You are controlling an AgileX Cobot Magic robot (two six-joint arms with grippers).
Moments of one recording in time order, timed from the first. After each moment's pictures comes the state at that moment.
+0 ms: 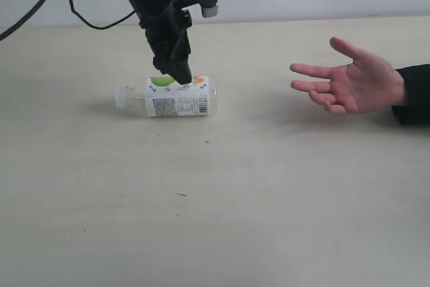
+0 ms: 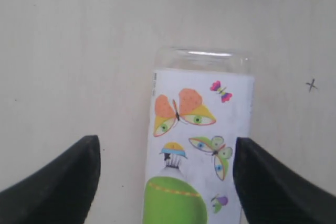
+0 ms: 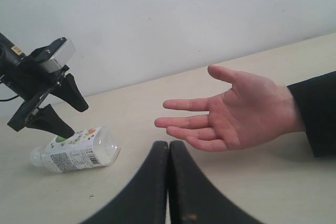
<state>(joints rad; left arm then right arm) -0.34 2.38 -2.14 -0.25 1.21 1.16 0.26 0.19 -0.01 0.21 0.07 0.17</state>
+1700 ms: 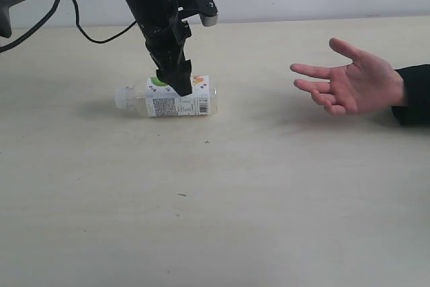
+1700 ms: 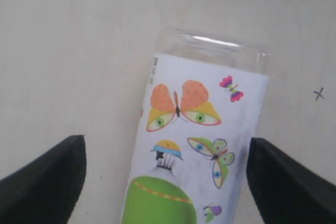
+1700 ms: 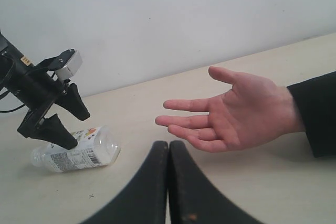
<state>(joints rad) -0.34 2.41 -2.14 -0.21 1.22 1.00 0.26 0.19 -0.01 0.21 0.07 0.17</state>
